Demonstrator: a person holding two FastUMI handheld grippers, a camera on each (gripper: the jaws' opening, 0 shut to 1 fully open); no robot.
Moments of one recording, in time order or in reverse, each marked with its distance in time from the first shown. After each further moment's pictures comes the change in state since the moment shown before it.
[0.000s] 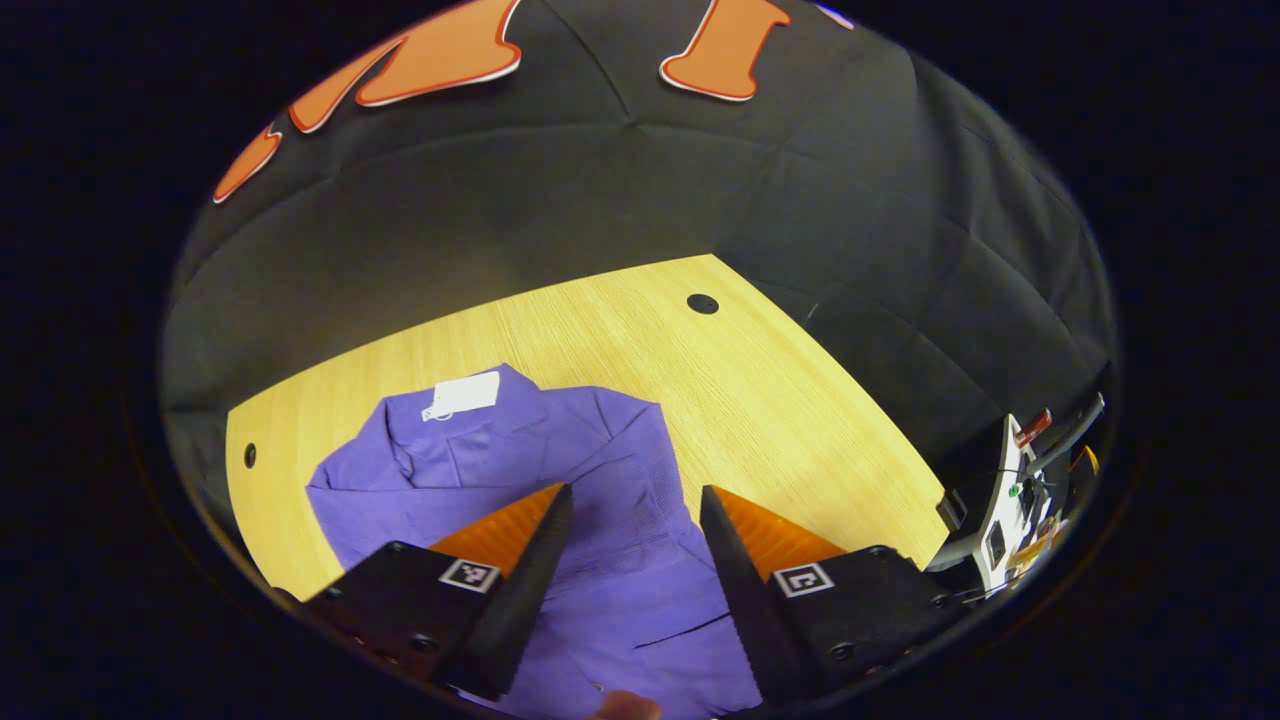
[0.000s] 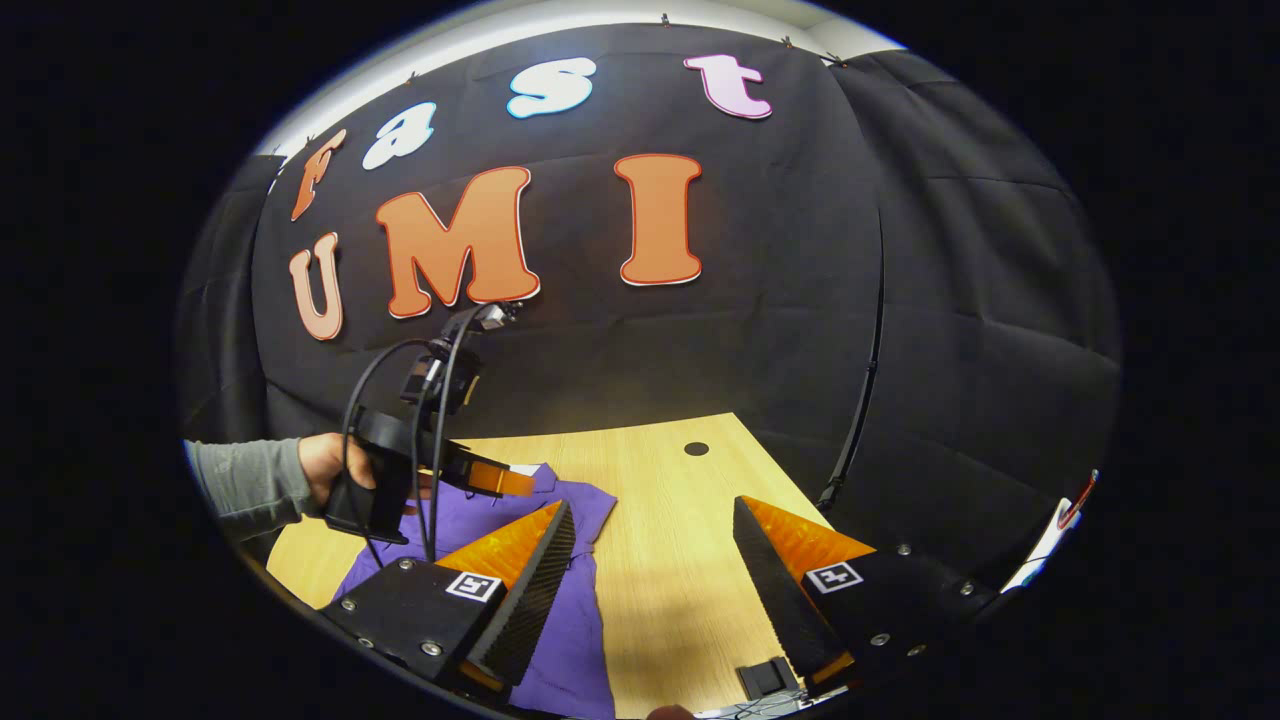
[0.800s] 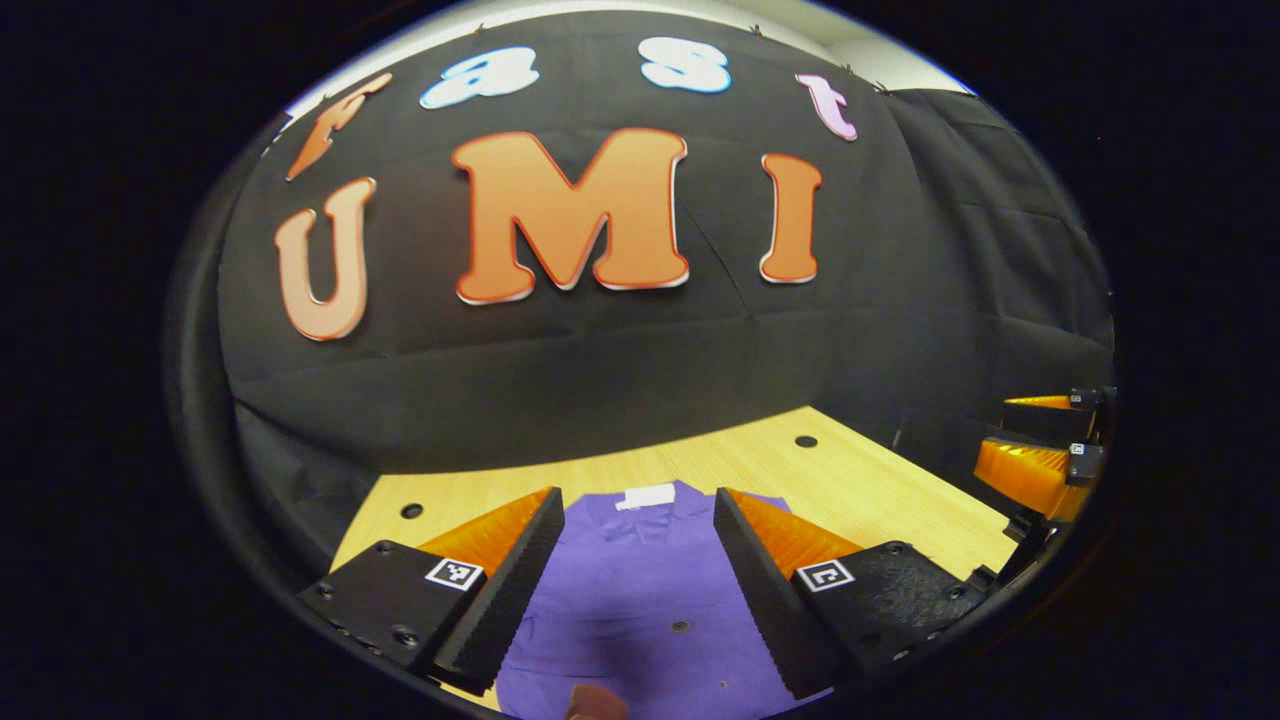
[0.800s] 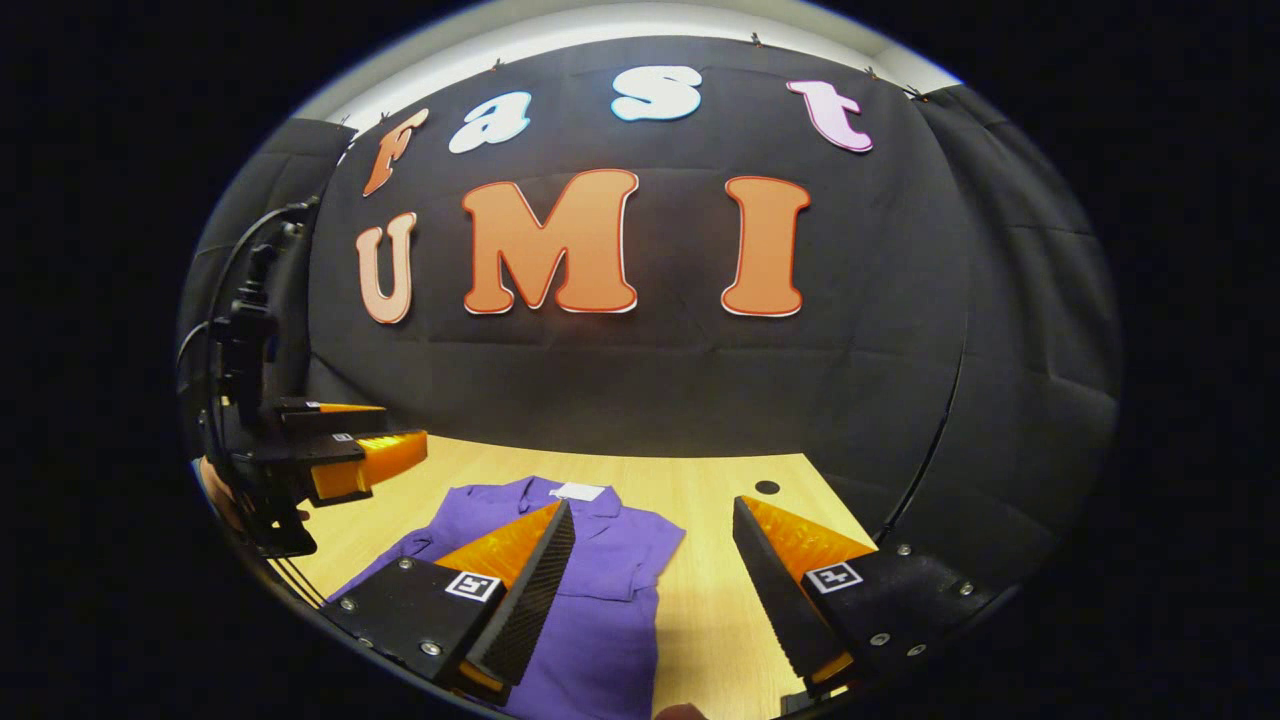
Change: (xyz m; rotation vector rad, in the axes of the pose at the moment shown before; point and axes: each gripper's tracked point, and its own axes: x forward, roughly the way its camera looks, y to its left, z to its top) left arm -0.207 0.098 -0.025 -0.012 -0.589 0.339; right arm 0.023 0.093 0.012 -0.116 -0.093 0.159
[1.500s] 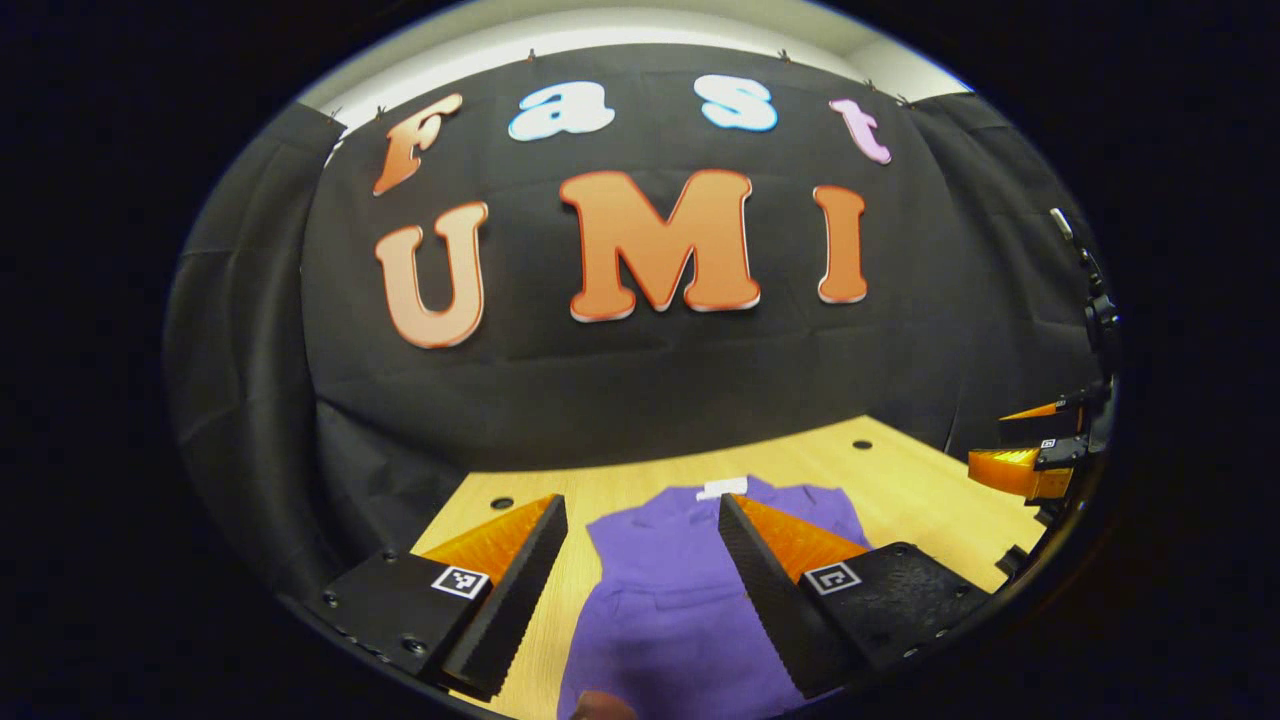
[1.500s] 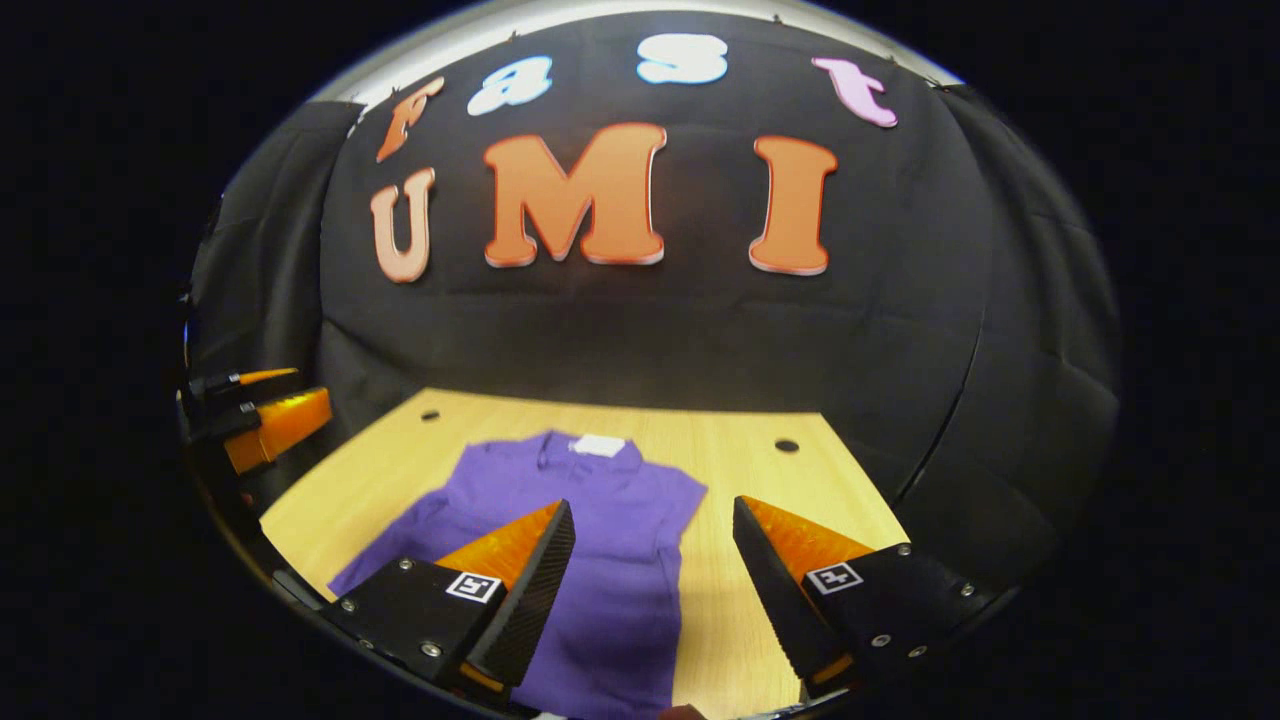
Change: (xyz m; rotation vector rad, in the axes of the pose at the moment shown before) left arm -0.089 0.069 -0.063 0.007 0.071 0.160; right arm -0.009 0.015 -0.075 -0.055 0.219 0.019
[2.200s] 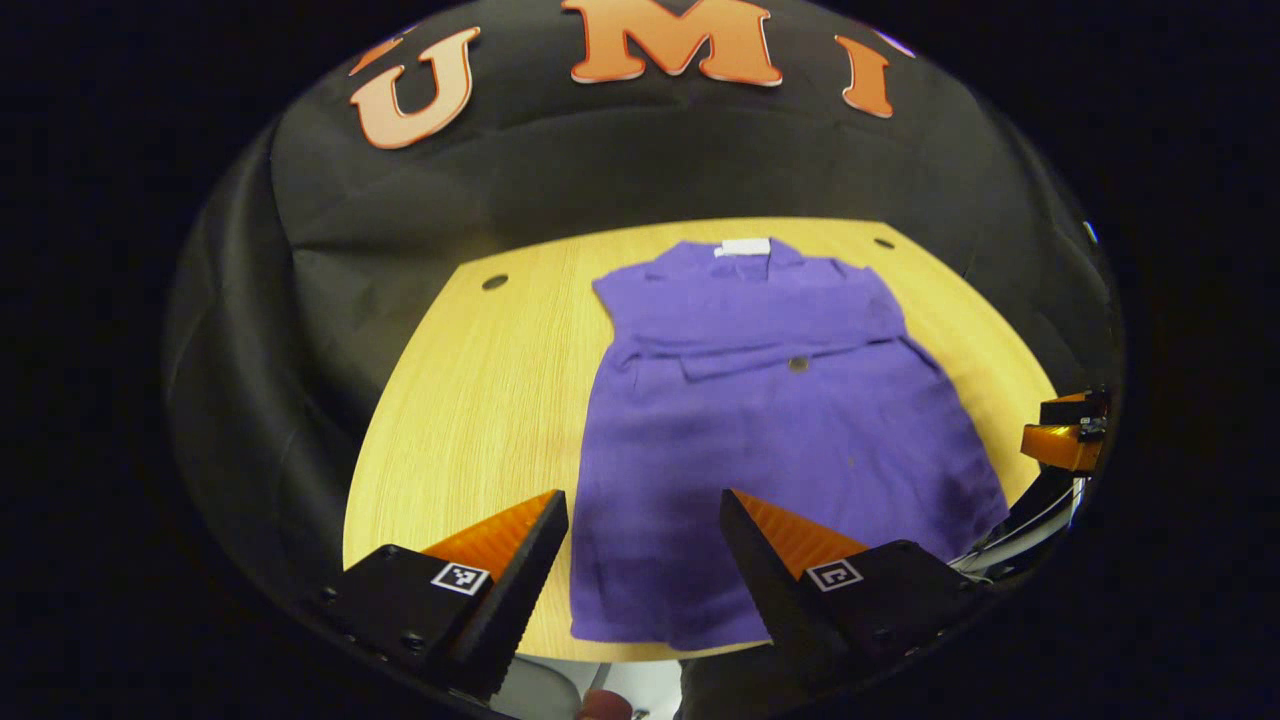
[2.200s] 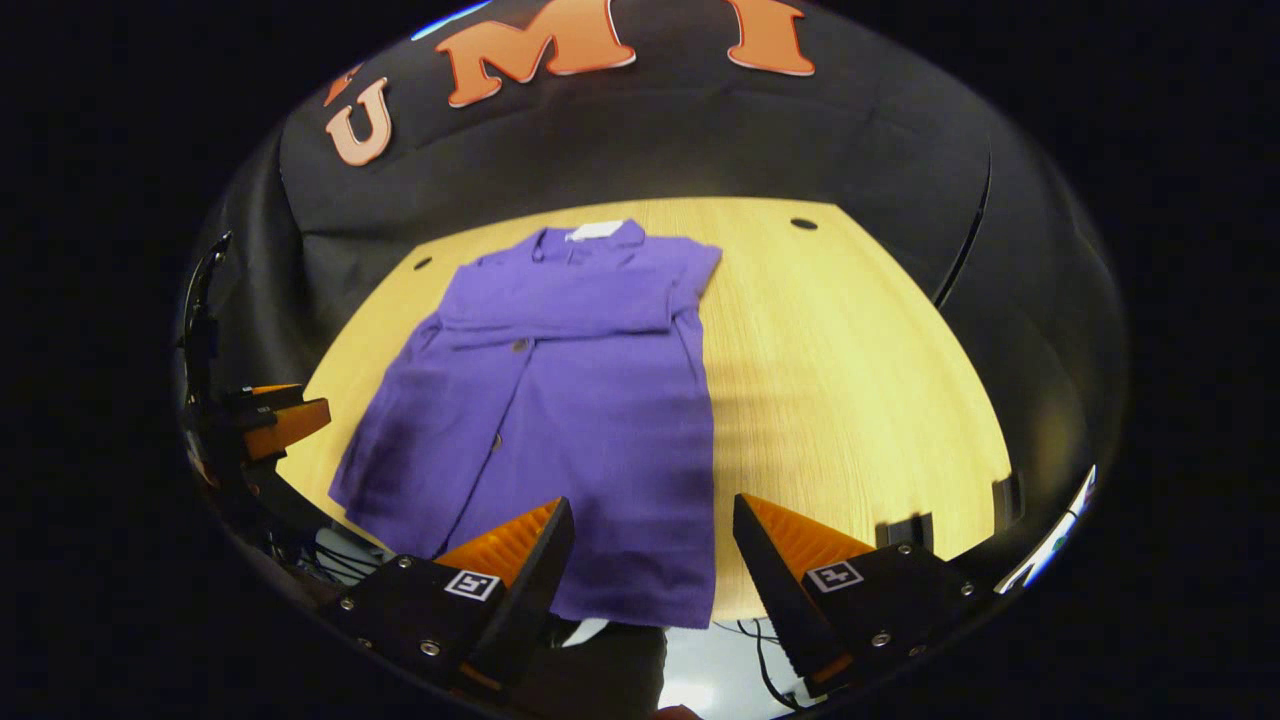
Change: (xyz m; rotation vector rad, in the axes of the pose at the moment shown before) left arm -0.005 0.016 -0.211 -0.001 0.621 -0.036; right arm -0.030 0.019 -0.183 0.123 0.529 0.067
